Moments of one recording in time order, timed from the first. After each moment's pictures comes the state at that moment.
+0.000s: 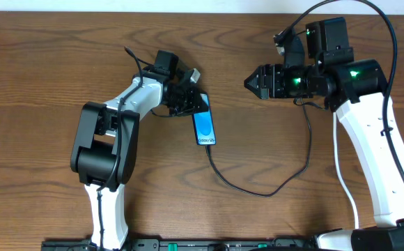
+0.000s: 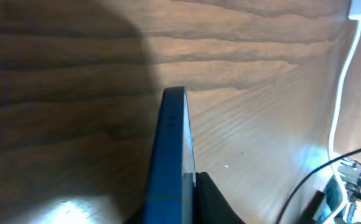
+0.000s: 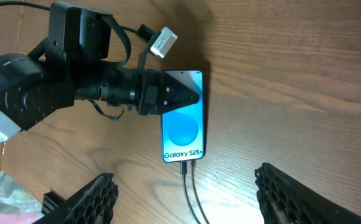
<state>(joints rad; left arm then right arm) -0.26 2.14 1.40 -0.53 0.72 -0.30 0.23 1.57 1.61 -1.04 -0.47 0.23</state>
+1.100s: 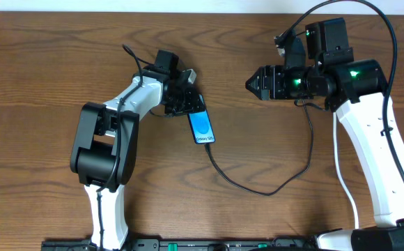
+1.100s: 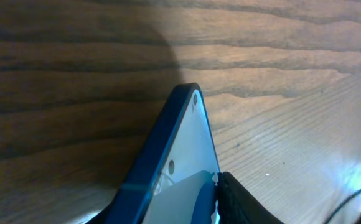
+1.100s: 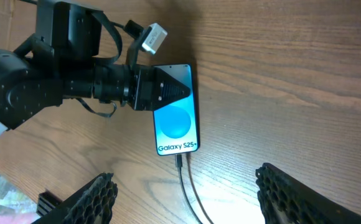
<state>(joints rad) -0.27 2.13 1.41 -0.58 0.56 -0.28 0.23 1.57 1.61 -1.05 -0.45 0.23</state>
